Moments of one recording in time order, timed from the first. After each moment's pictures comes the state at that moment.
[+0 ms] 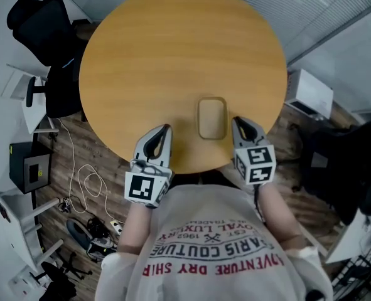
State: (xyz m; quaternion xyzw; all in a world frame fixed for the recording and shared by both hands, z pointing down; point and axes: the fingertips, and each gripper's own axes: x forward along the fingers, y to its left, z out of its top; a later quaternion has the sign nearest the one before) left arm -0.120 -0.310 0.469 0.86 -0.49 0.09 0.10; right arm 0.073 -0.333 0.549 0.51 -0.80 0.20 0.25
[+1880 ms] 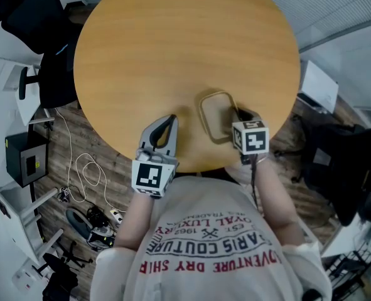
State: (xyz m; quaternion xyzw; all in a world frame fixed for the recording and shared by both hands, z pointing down) left arm -0.132 -0.346 0.518 0.85 -0.49 0.12 0.14; right arm 0.064 -0.363 0.664 0.48 -0.72 0.32 0.38
